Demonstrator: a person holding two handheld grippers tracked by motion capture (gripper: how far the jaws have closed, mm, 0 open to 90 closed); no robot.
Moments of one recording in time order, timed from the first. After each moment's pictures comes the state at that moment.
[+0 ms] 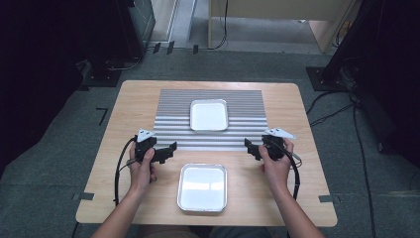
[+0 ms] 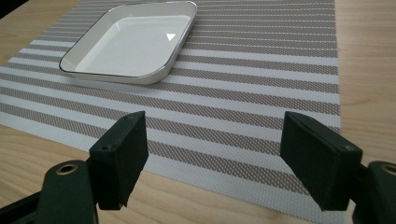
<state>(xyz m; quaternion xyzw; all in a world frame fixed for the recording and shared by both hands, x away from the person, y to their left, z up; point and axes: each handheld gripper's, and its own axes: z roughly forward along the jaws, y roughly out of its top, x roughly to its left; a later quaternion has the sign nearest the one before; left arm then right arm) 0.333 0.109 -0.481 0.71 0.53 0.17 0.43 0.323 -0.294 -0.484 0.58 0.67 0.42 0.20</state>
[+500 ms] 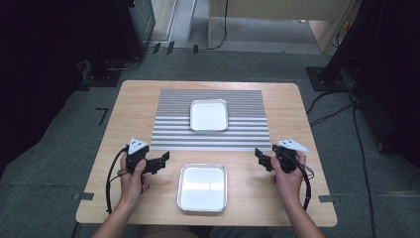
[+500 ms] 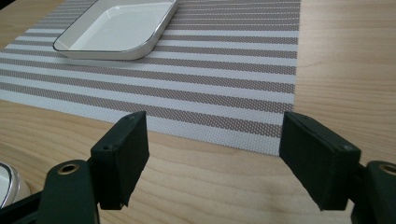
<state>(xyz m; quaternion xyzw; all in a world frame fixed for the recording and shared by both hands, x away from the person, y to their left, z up) 0.302 0.130 -0.485 0.72 0.52 0.18 0.42 0.286 -0.322 -0.490 0.59 0.66 0.42 0.21</state>
